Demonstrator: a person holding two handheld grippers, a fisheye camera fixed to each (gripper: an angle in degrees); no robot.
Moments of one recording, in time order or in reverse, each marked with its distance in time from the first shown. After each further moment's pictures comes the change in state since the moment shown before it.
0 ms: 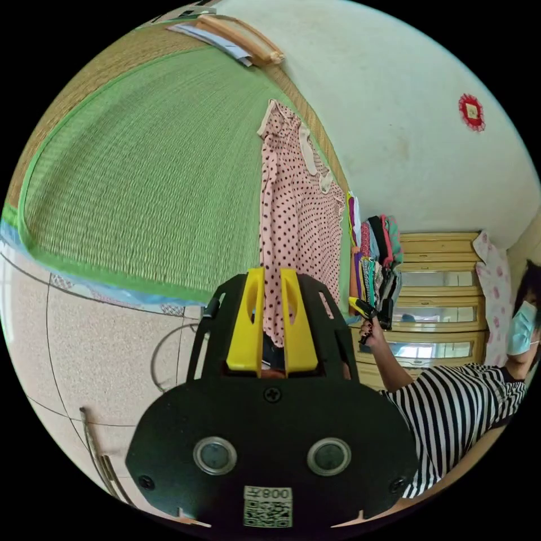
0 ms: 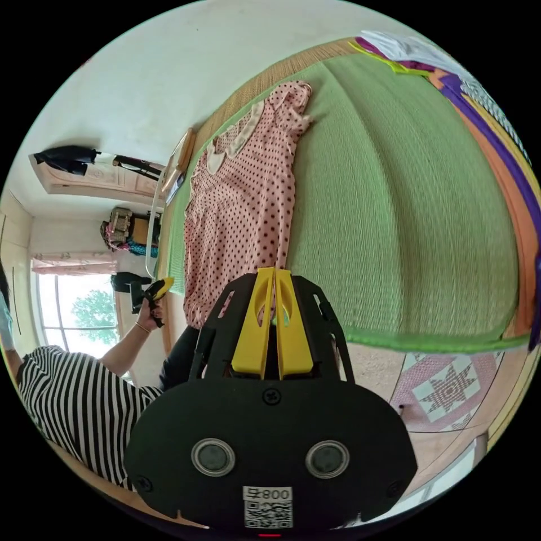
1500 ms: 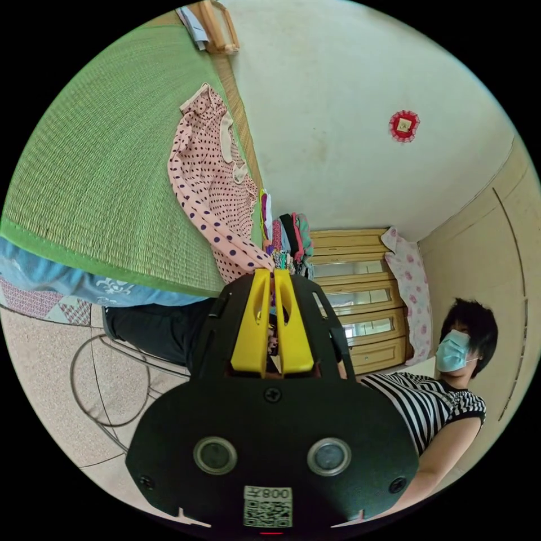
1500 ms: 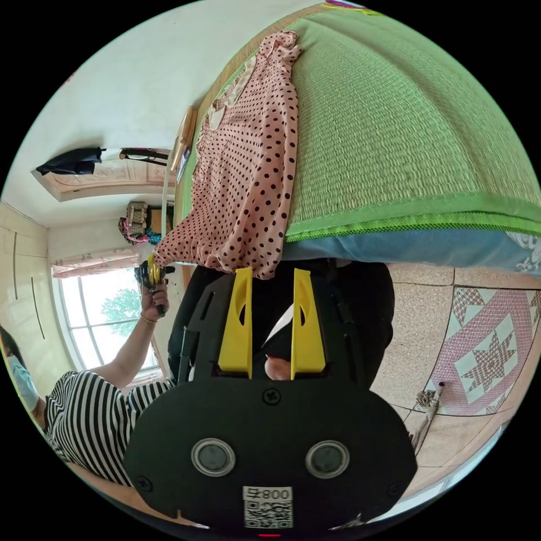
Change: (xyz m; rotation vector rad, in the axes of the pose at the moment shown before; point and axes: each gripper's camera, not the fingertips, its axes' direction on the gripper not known) left arm -0.103 0.075 -0.034 0.018 0.524 0.061; right arm 0.007 0.122 0.038 -0.107 -0.141 0.059
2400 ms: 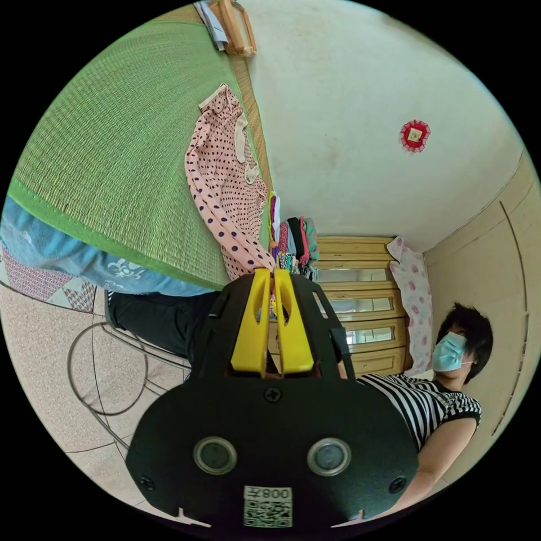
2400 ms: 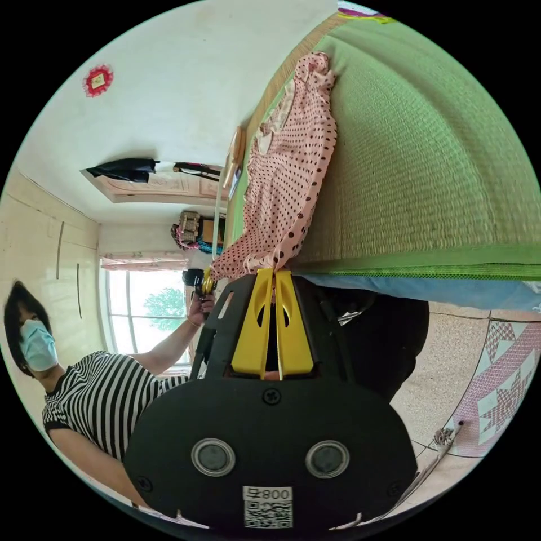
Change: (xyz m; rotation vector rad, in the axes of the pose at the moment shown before) left arm -0.028 -0.037 0.066 0.018 -0.021 -0.058; right arm 0.013 -0.013 -0.047 0.090 -0.273 -0.095
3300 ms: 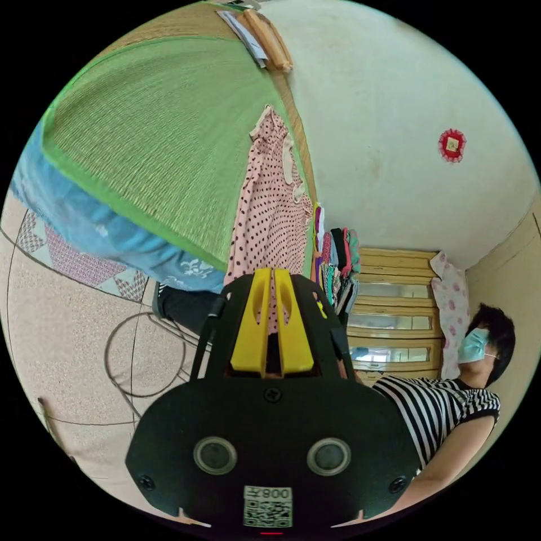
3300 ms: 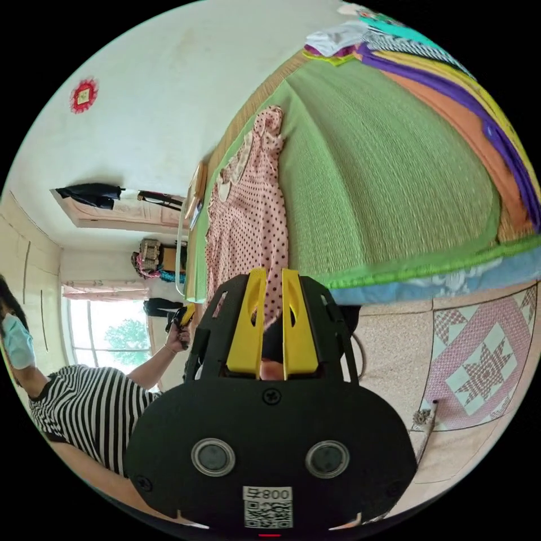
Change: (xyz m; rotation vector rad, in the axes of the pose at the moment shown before) left arm -0.025 -0.086 0.143 0.047 -0.235 -0.072; right arm 0.010 -0.039 -0.059 0.150 0.247 0.064
